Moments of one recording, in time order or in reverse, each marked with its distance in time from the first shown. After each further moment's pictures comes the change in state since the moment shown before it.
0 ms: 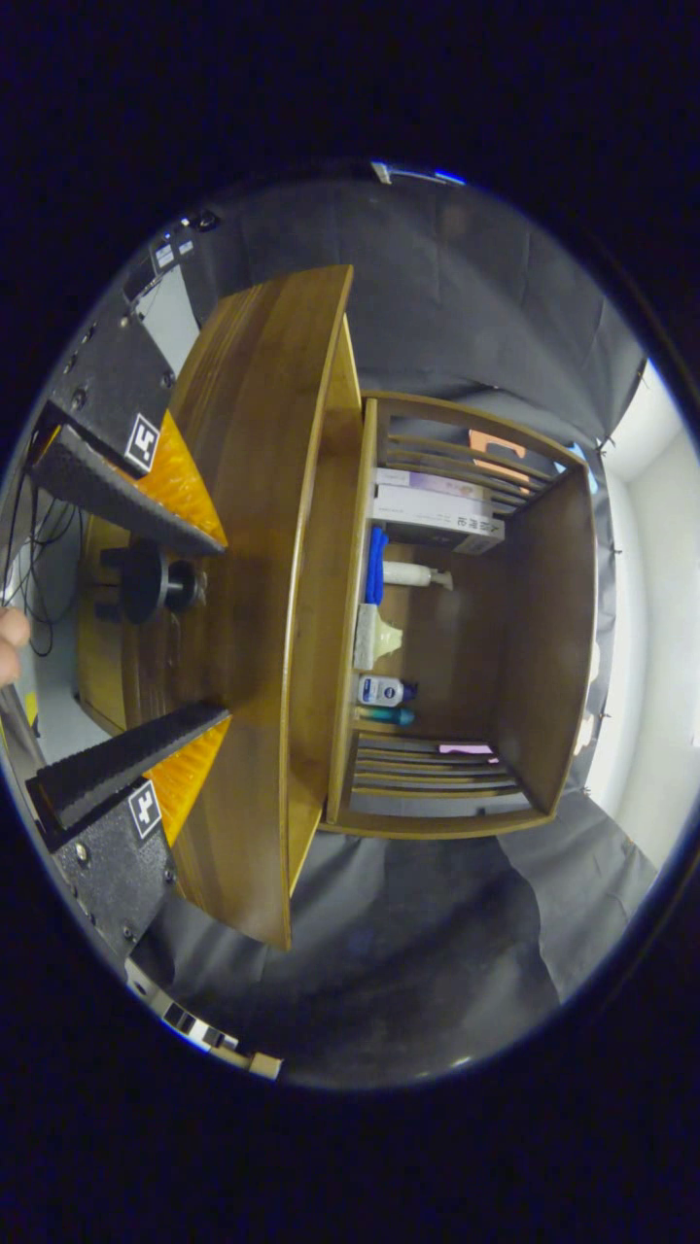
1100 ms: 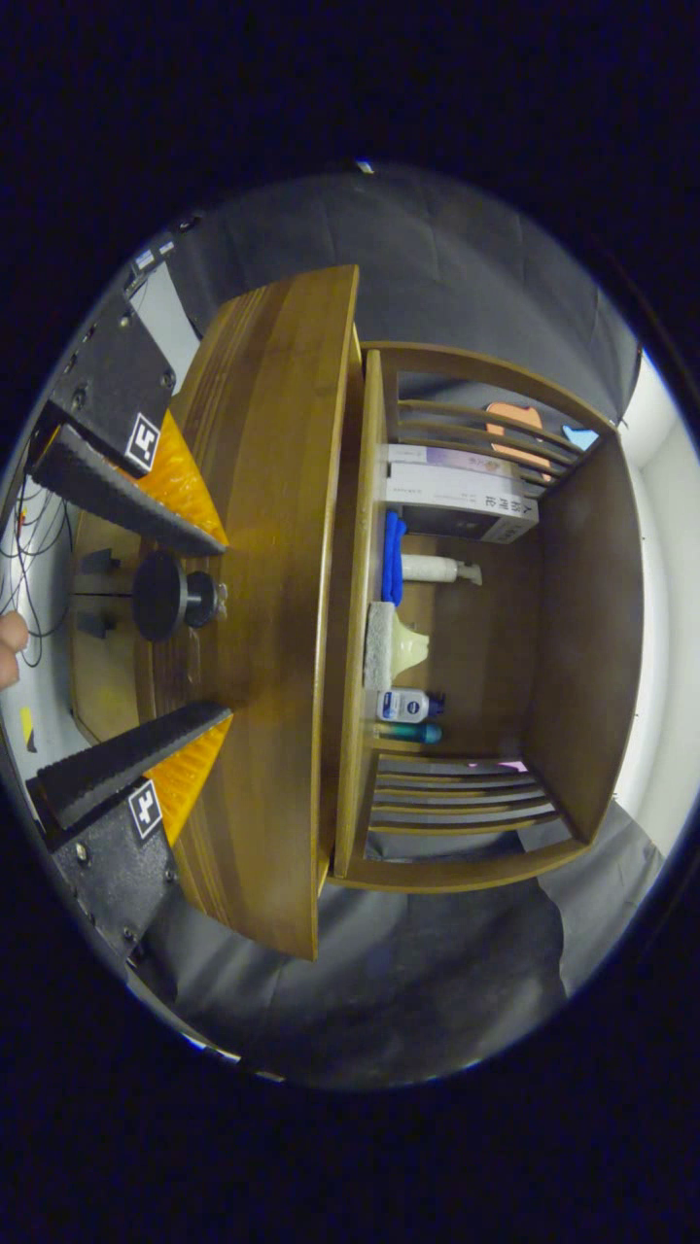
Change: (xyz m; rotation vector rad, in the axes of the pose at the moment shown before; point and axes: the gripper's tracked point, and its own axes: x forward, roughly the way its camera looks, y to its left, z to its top) arm 0.091 0.008 0.007 0.015 0.077 0.002
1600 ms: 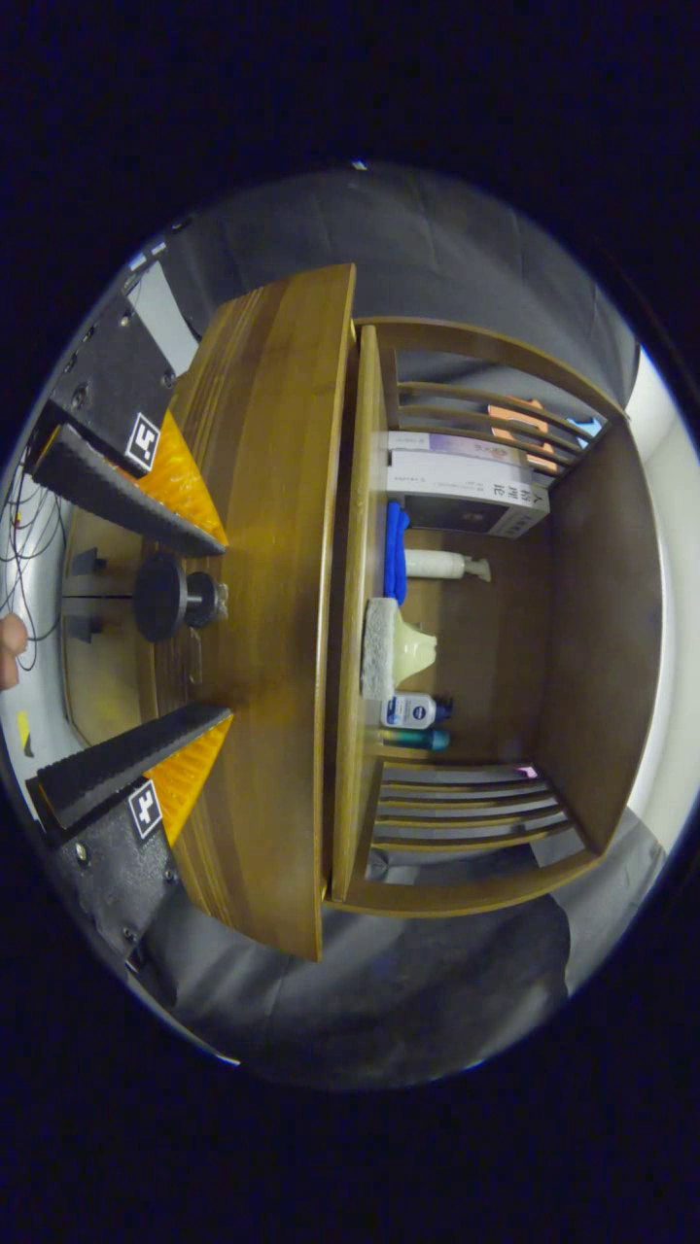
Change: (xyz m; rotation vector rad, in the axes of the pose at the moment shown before) arm 0.033 0.000 0.006 0.014 0.015 0.008
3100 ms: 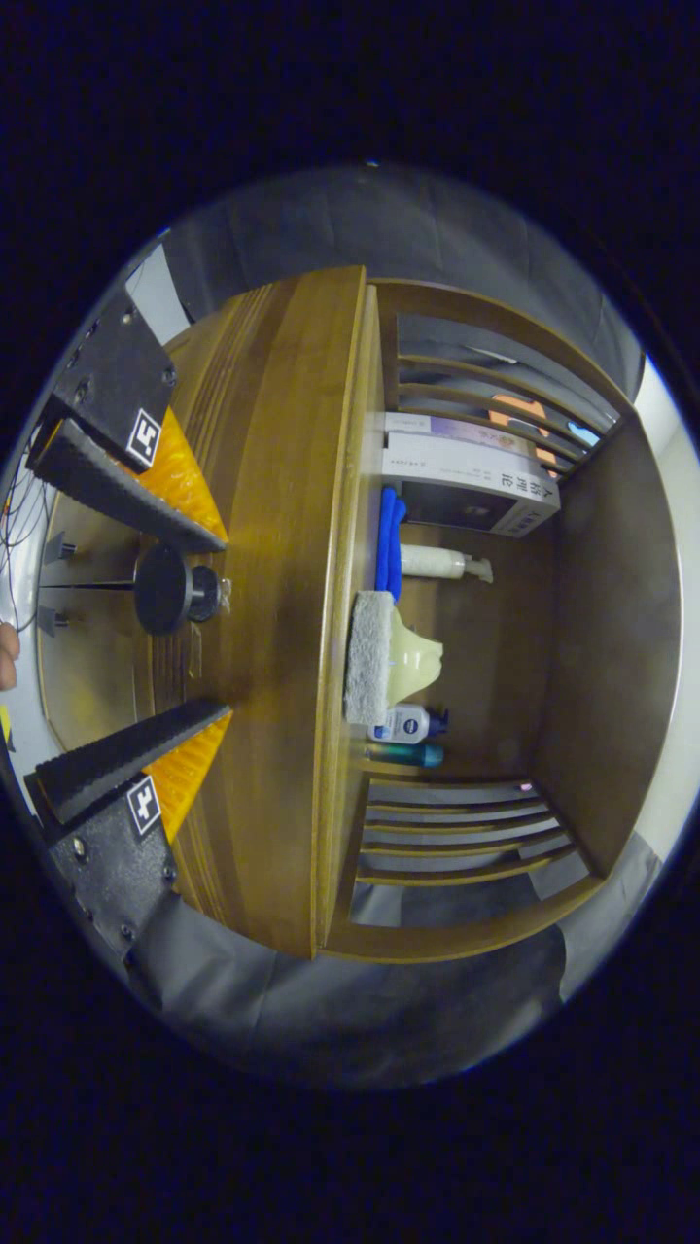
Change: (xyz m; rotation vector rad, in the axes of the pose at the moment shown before) arm 0.053 -0.006 0.014 -0.029 -0.051 0.014
